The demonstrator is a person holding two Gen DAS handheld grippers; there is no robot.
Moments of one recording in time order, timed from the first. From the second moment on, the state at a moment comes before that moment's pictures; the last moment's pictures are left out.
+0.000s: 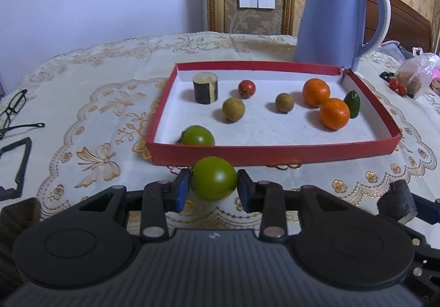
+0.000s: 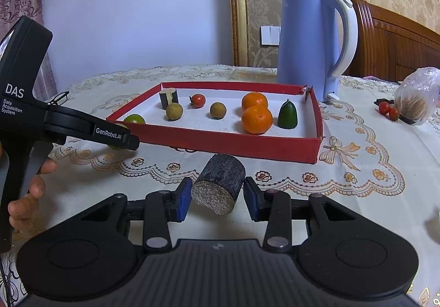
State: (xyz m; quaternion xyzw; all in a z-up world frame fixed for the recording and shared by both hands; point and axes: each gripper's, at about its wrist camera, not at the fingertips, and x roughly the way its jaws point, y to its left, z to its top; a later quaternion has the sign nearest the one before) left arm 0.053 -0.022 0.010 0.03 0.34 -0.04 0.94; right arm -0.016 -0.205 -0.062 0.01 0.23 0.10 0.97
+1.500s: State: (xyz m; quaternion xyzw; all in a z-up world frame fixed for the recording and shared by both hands) left arm 0.169 -0.083 0.019 0.14 0.28 0.01 0.95; right arm -0.011 -0.211 -0.035 -0.01 0.20 0.10 0.98
